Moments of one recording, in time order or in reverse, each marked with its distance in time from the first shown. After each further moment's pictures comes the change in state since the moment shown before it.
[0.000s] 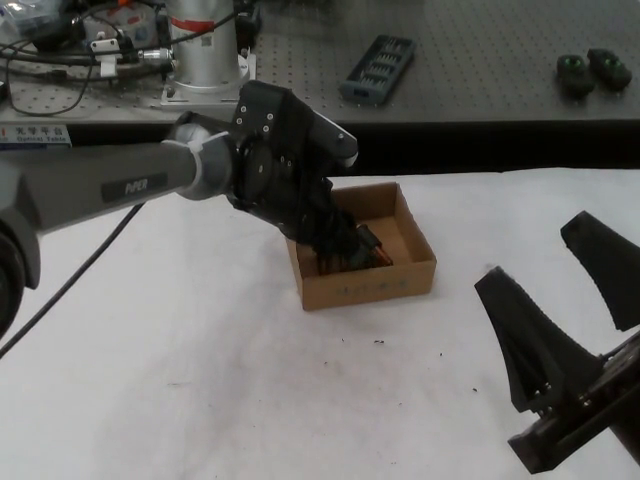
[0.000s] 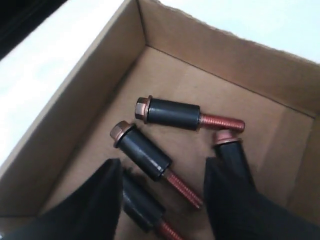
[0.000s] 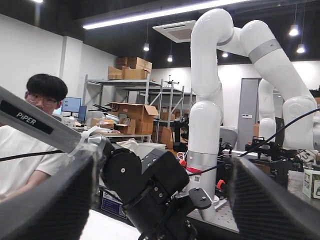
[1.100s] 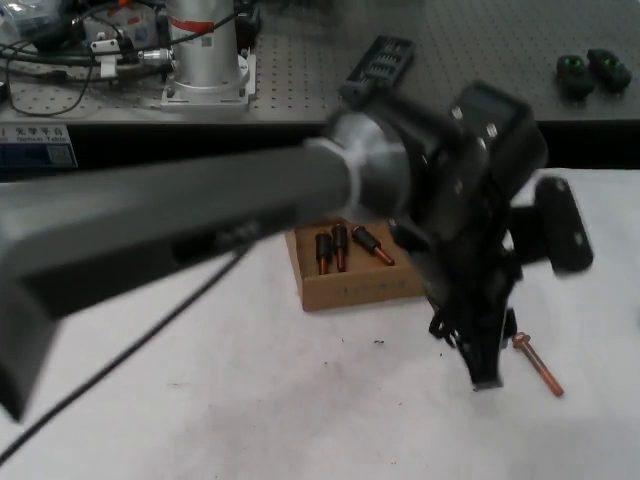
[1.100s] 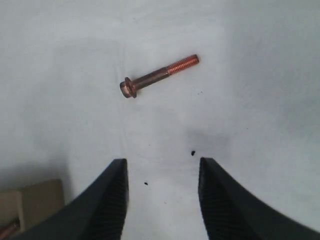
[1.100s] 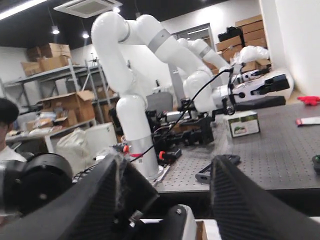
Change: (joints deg) left arm -23.5 -9.1 -0.3 21.4 -7.7 22.5; right arm 0.0 -68.9 -22.9 104.9 16.8 13.8
